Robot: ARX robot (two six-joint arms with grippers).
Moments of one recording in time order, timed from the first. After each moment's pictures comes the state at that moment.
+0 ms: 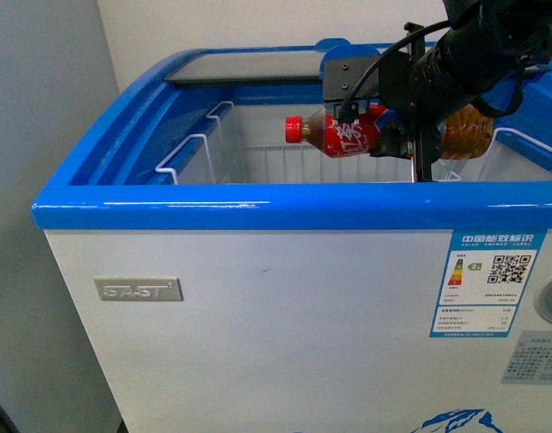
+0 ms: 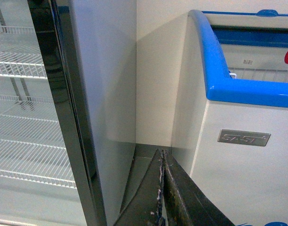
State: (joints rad) left arm 0.00 0.01 0.01 0.00 0.00 -0.01; right arm 0.19 2.09 1.71 -0.20 -0.07 -1.36
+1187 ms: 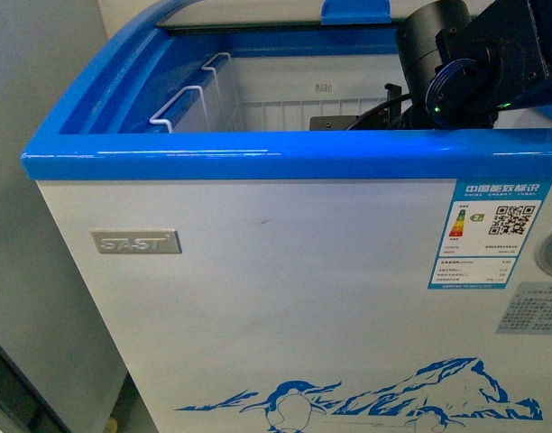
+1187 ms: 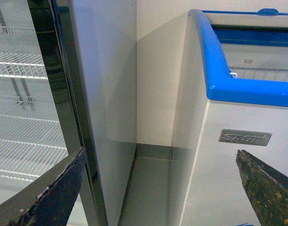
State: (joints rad) left arm 0.00 0.01 0.01 0.00 0.00 -0.01; right arm 0.20 2.30 1.66 -0.04 -0.08 -1.27
